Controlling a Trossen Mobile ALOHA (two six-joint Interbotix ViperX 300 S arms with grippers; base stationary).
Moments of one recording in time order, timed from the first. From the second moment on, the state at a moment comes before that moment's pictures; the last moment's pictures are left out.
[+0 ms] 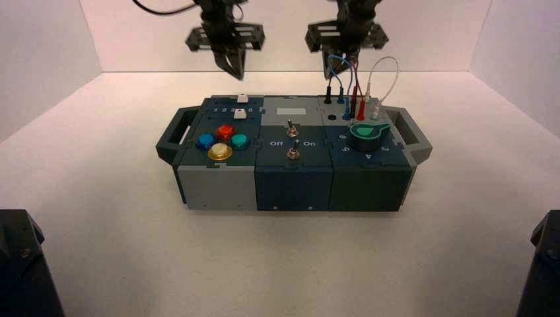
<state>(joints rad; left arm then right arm) -0.41 0.50 0.15 -0.10 0.50 -0.03 0.37 0.38 0.32 0.05 0.39 0.02</state>
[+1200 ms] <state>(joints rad) -0.52 0.35 0.50 -0.11 0.53 -0.04 0.47 0.32 0.55 0.13 0.40 0.01</state>
